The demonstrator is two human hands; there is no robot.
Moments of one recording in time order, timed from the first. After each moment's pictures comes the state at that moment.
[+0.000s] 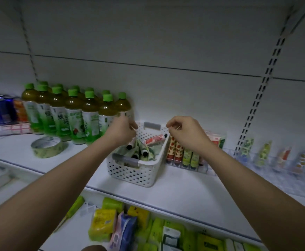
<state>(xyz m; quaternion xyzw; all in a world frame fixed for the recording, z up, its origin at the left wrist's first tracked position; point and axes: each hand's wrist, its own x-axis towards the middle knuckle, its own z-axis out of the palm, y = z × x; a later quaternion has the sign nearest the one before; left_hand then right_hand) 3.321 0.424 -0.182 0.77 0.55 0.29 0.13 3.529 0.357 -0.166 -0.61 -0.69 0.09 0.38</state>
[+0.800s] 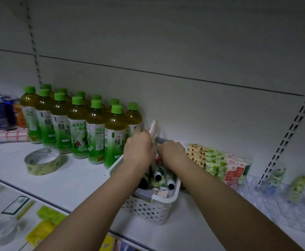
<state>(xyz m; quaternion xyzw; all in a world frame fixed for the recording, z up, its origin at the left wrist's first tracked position) 3.353 0.455 -0.196 0.72 0.60 0.35 -0.02 3.463 0.479 -0.198 -0.67 -0.72 -0.10 -0.13</state>
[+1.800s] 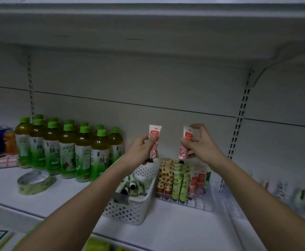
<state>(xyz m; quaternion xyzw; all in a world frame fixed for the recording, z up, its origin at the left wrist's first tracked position) 3.375 0.397 -0.137 0.70 0.32 0.46 0.44 3.584 0.342 -0.106 -0.55 -0.60 0.24 0.54</state>
